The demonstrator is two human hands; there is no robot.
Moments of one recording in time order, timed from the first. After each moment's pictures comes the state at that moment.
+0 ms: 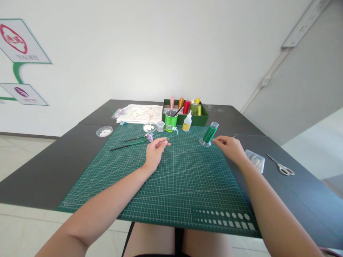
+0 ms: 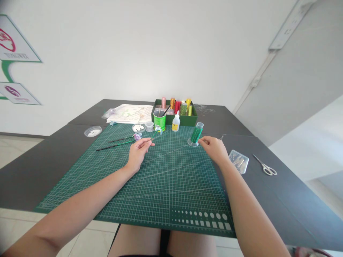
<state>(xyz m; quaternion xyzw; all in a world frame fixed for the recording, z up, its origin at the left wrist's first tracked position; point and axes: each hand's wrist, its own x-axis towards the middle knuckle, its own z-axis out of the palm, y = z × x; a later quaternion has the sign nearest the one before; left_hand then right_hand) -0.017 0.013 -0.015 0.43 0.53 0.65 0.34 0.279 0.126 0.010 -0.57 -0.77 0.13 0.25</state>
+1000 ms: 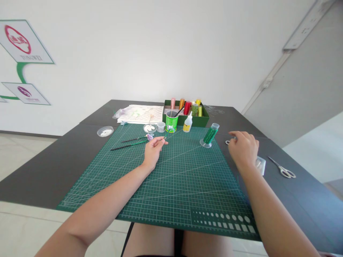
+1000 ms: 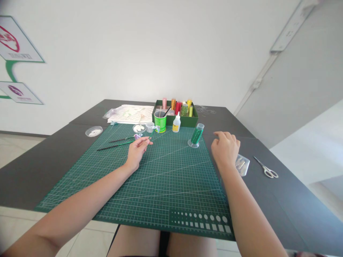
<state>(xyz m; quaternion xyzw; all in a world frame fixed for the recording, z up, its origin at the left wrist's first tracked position) -0.026 0.022 -0.017 0.39 0.52 0.67 0.36 0.282 0.116 0.015 -0.61 -0.70 -0.14 0.33</state>
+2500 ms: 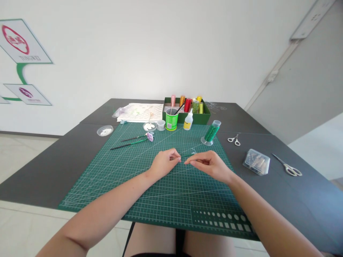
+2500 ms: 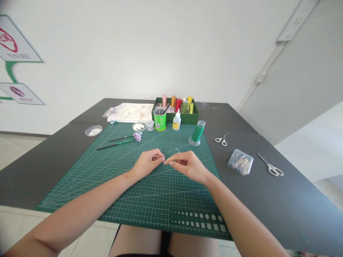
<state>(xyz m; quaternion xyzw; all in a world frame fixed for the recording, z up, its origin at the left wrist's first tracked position) 0.003 -0.006 -0.017 0.64 0.56 0.41 0.34 0.211 0.040 0.024 -0.29 -0.82 0.45 0.22</state>
